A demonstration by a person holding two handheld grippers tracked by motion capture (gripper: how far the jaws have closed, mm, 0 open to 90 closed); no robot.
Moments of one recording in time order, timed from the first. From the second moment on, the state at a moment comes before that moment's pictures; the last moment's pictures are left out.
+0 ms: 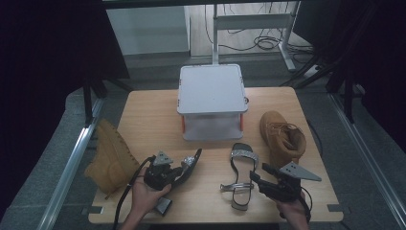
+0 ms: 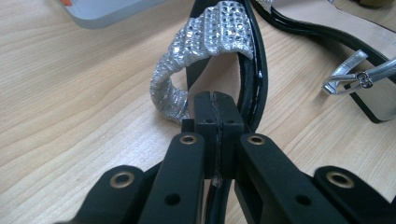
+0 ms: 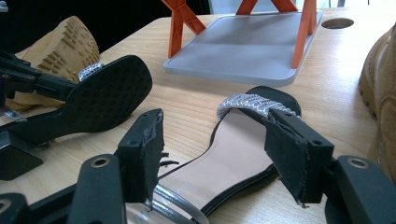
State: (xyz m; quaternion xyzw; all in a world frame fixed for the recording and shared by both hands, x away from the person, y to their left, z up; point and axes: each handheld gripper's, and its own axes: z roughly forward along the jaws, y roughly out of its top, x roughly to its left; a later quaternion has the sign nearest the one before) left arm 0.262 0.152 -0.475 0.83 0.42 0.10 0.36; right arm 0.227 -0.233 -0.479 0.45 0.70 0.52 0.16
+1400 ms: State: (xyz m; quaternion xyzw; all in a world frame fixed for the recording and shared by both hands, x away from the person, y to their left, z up) left arm 0.210 0.102 -0.491 0.89 0.34 0.03 0.29; right arm 0.221 -0.241 -0.485 0.47 0.70 0.51 0.17
